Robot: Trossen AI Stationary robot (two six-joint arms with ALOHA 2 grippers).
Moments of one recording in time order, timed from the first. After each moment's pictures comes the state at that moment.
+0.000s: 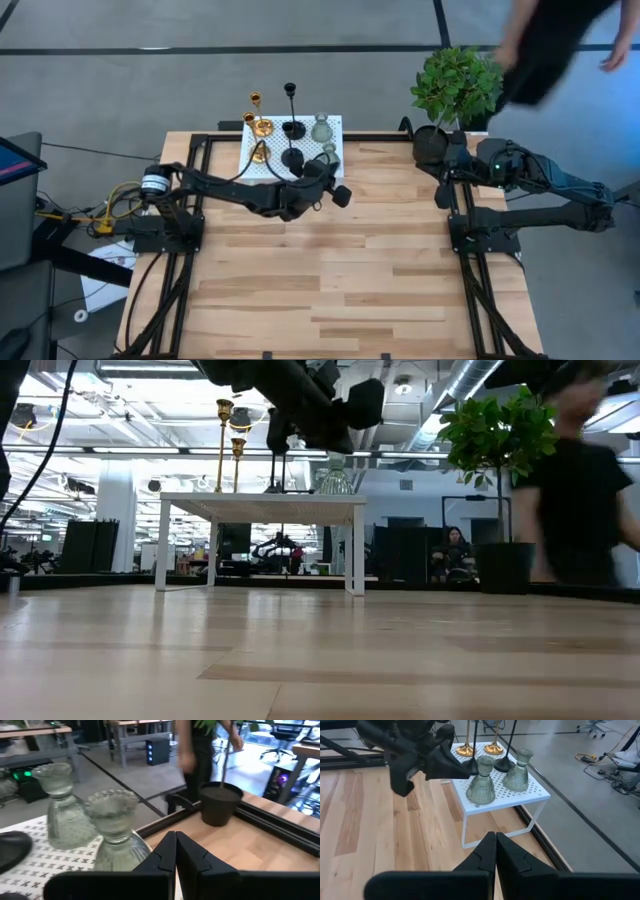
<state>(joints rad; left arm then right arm) -0.03 1.60 1.20 0.28 -0.90 -0.22 -0.17 0.65 0.98 -0.76 0.24 -0.04</state>
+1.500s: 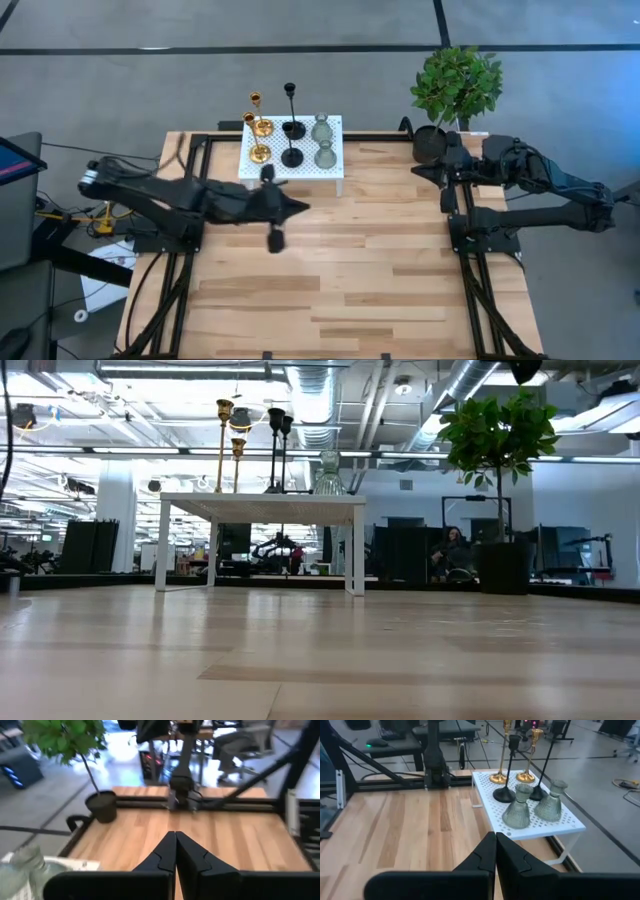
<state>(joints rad) -0.28 1.10 1.20 -0.22 -0.47 0.01 -0.17 0.65 0.98 -0.65 0.06 -0.06</state>
